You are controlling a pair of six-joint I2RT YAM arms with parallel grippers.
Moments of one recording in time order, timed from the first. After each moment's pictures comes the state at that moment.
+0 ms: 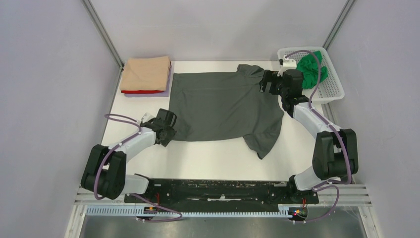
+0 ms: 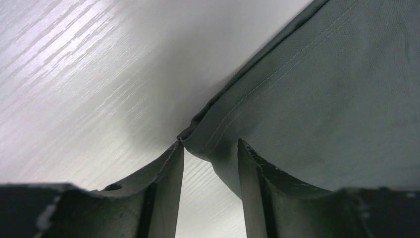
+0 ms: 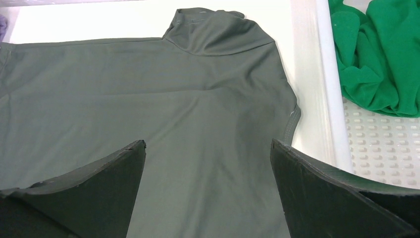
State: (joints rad) left arm -0.33 1.32 0.63 -0.46 -0.33 -1.24; right arm 0.11 1.53 1.01 0.15 -0.05 0.15
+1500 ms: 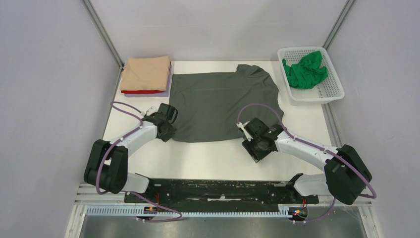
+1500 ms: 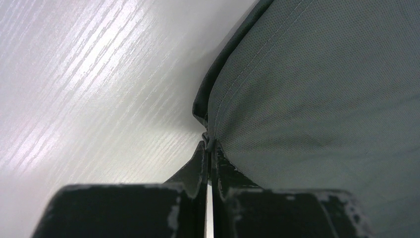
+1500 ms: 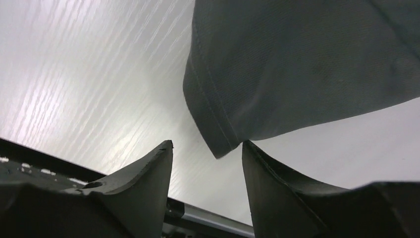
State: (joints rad) left arm -0.33 1.40 0.74 -0.53 -0.30 -1.04; right arm 0.71 1.31 0.72 -0.75 0.06 0.06
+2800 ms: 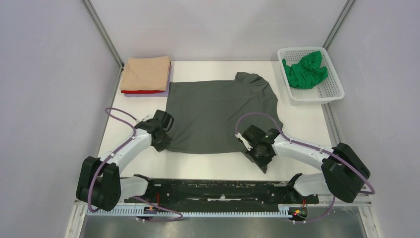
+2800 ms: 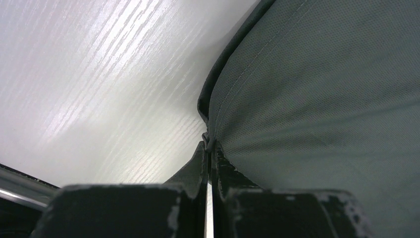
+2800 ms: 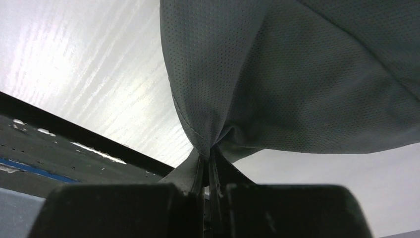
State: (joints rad) left arm -0.33 1.23 0.68 -0.75 -0.28 -1.02; right arm 0.77 1.33 0.67 -0.80 -0.01 0.08
